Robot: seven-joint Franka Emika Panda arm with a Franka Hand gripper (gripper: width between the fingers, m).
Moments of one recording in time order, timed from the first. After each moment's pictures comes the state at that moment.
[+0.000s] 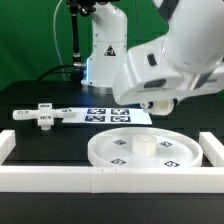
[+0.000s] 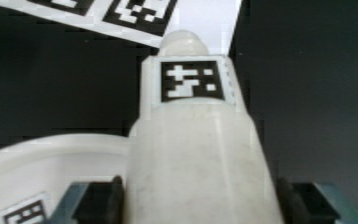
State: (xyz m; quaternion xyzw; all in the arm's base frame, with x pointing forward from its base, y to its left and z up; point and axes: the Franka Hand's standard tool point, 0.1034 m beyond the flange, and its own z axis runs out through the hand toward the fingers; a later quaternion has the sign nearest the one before) arm 0.501 0.064 0.081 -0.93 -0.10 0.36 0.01
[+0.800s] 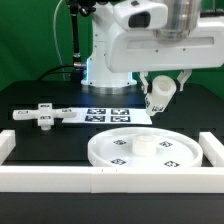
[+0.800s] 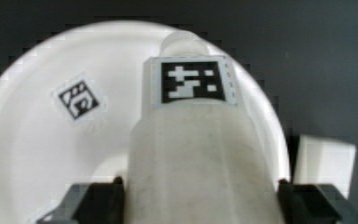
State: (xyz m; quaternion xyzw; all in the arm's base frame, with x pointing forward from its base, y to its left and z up) arm 0.529 0.061 0.109 -0.99 -0.06 0.10 0.01
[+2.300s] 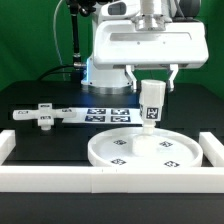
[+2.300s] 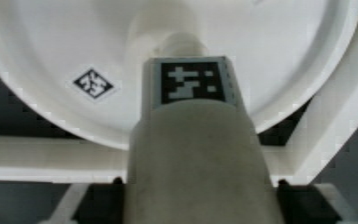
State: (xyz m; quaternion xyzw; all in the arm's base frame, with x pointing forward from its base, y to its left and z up) arm 0.536 0.040 0.116 -0.97 -0.03 -0.26 0.01
